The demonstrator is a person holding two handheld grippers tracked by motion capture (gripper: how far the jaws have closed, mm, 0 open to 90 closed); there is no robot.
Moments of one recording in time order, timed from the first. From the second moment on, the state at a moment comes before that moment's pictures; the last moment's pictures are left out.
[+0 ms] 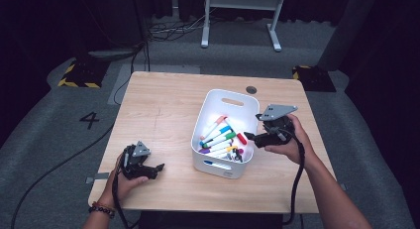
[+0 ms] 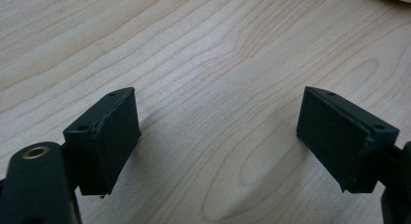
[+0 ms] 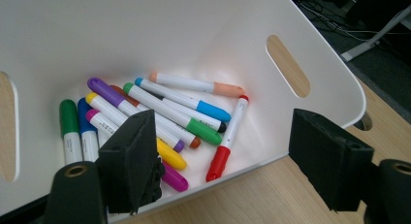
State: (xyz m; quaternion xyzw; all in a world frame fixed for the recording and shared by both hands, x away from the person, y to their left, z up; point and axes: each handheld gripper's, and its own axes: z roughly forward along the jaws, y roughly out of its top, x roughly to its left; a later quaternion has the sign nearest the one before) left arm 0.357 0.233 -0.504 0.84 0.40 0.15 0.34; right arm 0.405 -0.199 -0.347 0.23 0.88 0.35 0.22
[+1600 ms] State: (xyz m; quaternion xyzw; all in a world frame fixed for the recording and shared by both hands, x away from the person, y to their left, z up) left arm 0.357 0.233 -0.504 0.84 0.40 0.15 0.34; right arm 0.373 -0.267 -0.407 0.29 0.87 0.33 0.23
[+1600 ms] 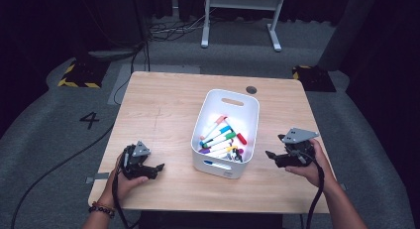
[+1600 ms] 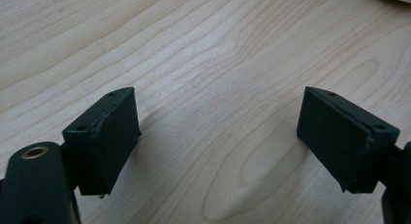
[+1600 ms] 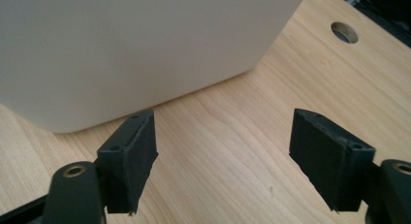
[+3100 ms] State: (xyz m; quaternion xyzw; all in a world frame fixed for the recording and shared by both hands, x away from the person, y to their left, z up) left arm 0.357 0.233 -0.504 0.84 0.40 0.15 0.34; right arm 0.355 -0.331 -0.480 0.36 0.86 0.30 0.20
